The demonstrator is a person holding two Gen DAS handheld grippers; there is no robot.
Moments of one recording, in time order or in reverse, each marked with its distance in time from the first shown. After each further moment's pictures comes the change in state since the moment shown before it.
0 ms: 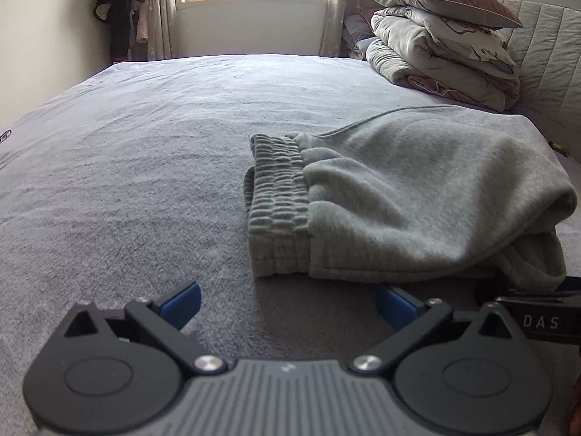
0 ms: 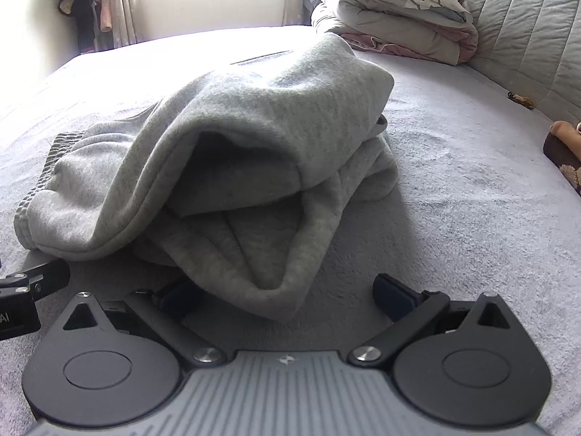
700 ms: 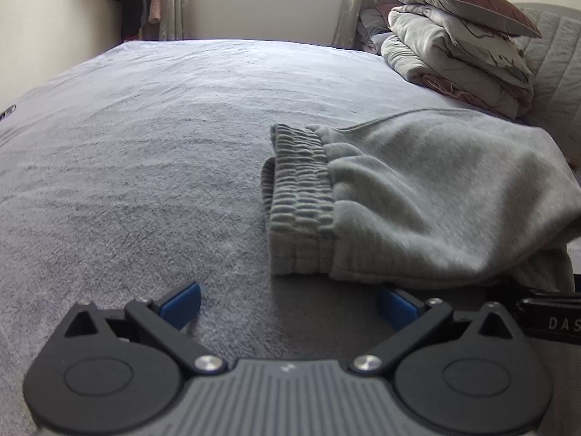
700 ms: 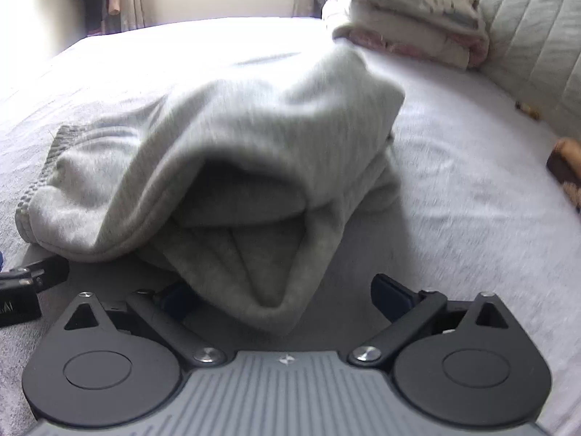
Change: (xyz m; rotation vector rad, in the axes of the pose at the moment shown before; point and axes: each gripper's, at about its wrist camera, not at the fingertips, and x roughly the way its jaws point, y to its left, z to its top) left arm 0.009 0.019 0.008 -0.093 0.052 -0.010; right arm -0.006 0.001 0.017 -0.083 0.000 -0.004
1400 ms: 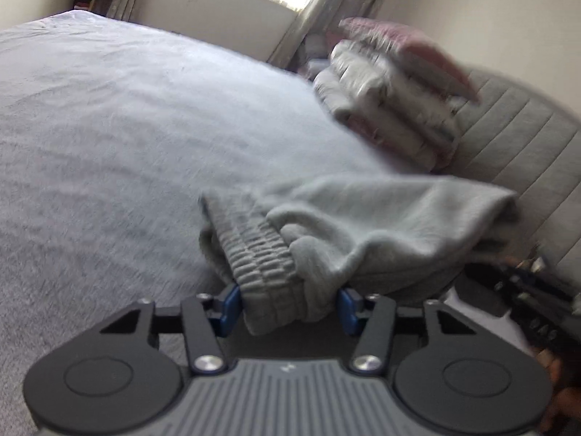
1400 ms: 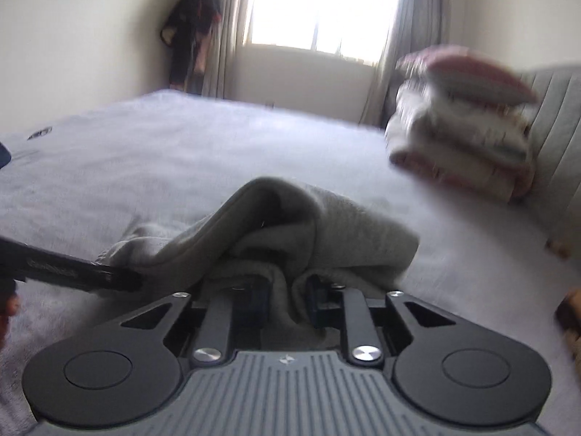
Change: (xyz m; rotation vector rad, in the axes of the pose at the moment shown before) left arm -0.018 0.021 0.047 -0.155 -0.107 -0.429; right arm -0.063 -0.031 0.047 -0.208 -0.348 0.152
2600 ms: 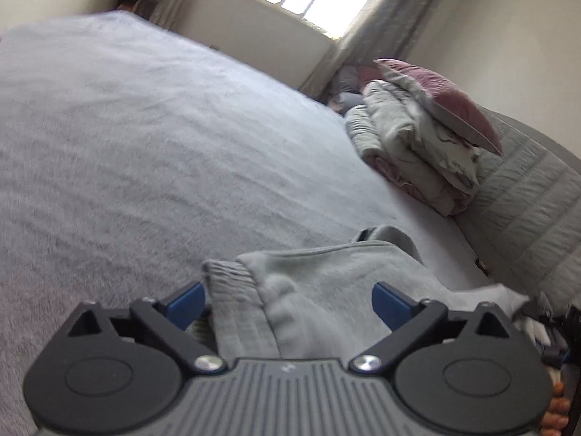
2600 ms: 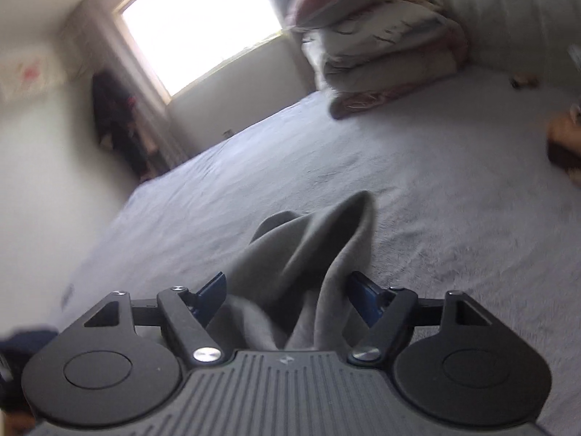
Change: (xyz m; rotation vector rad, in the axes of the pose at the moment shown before) left arm -0.023 0.042 0.013 -0.163 -0.007 0.125; right arm -0.006 -0.155 -0.035 0.773 0.075 0.101
